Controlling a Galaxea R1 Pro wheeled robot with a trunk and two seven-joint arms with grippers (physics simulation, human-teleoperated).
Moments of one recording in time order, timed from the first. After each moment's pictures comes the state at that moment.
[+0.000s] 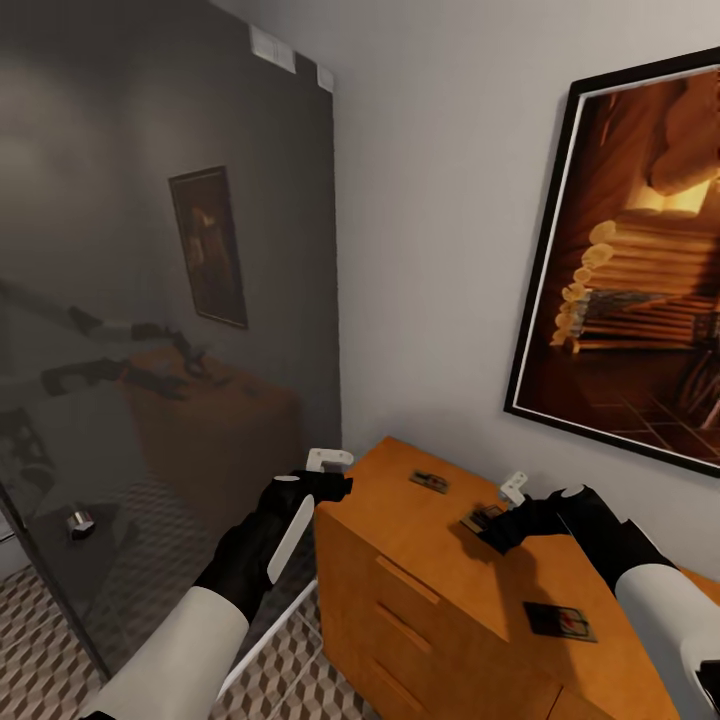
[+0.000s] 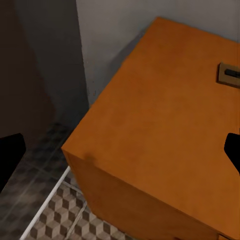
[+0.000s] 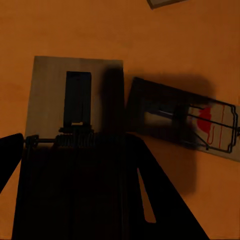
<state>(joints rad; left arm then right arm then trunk) -0.71 -0.17 -0.27 -0.96 0.18 0.64 0.17 -0.81 -0.27 0.08 -0.60 0.44 0.34 0.84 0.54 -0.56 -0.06</state>
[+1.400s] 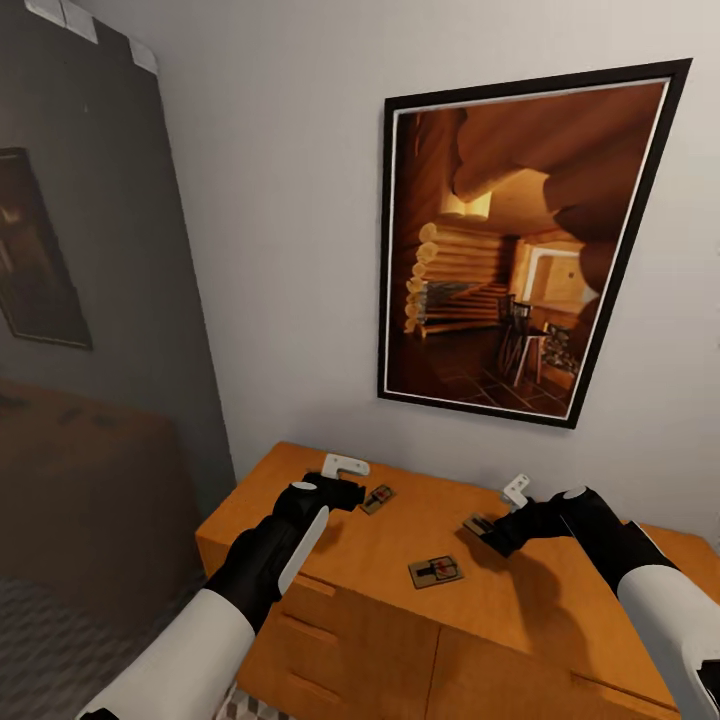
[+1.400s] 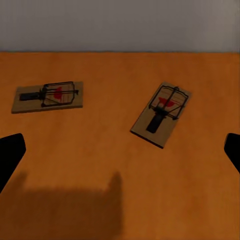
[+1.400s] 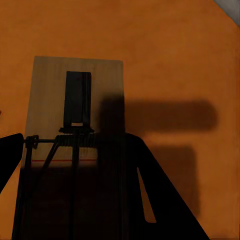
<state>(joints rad) -0.71 -0.17 -0.39 -0.95 0.18 0.63 0.18 -0.81 -0.28 0.07 -0.58 0.44 0.35 0.84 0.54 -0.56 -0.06</state>
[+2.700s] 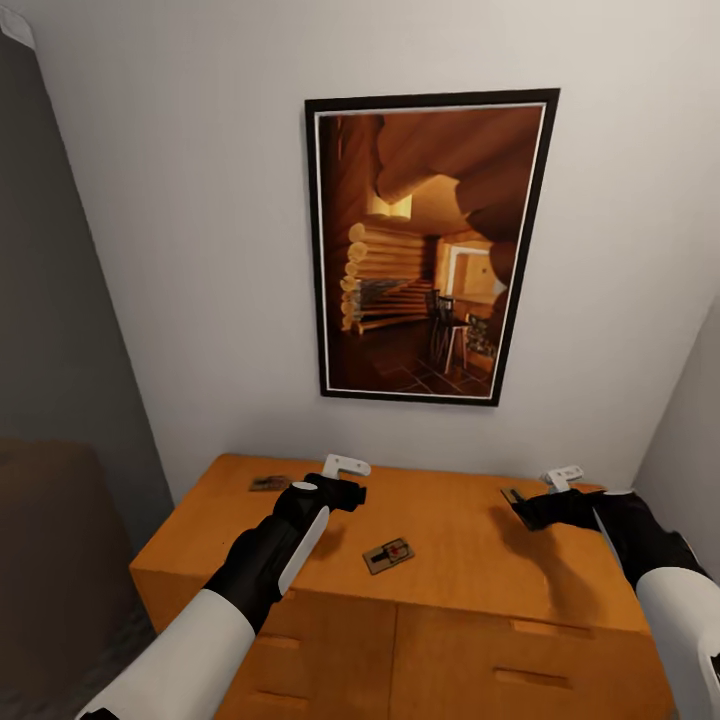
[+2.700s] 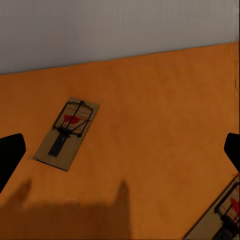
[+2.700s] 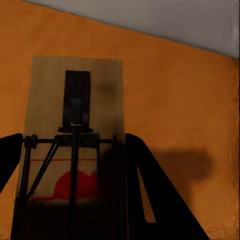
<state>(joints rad) -0.71 -0.17 -0.40 -0.95 0.18 0.63 0.17 -0.81 -0.28 -0.27 -0.58 0.43 0.39 0.63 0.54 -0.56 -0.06</state>
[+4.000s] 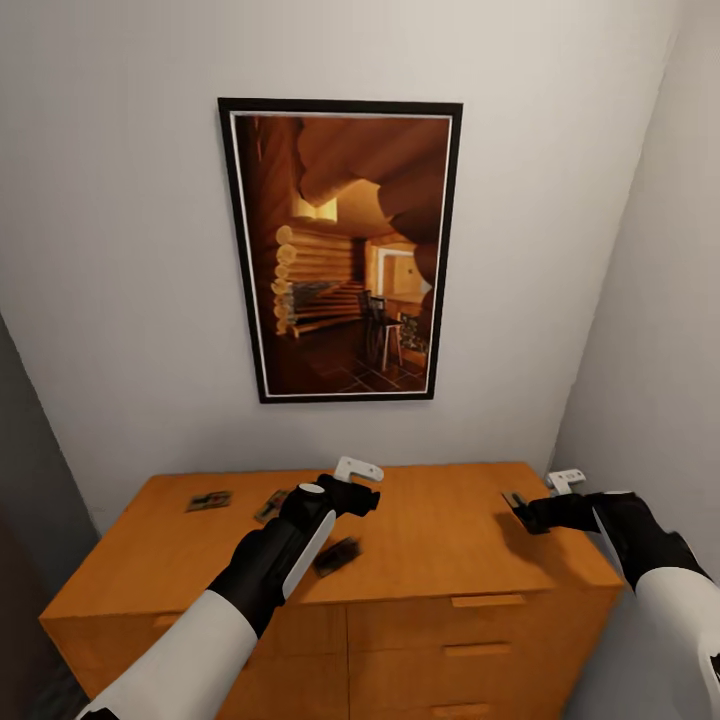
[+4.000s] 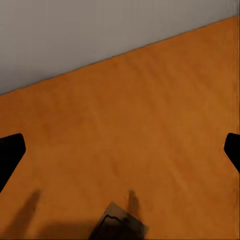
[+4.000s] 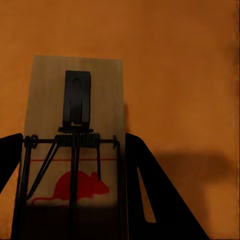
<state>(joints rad) -0.71 -0.17 -0.45 -0.96 0.17 0.63 0.09 -0.81 -0.28 -0.27 -0.58 0.43 0.45 0.62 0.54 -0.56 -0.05</state>
